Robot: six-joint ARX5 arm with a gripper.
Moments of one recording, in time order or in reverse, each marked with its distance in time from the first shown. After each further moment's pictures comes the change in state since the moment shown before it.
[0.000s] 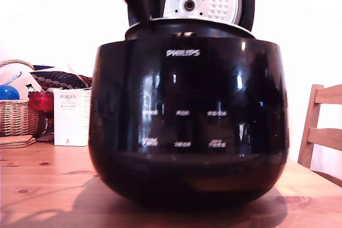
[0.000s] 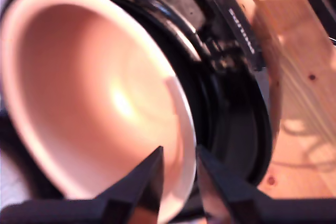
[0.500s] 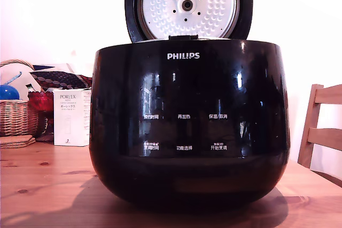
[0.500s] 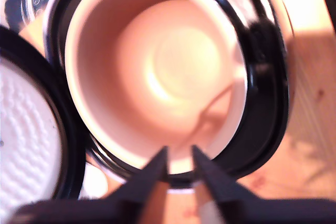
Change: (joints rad) arm 0.001 -0.015 0.095 -0.068 -0.010 -0.255
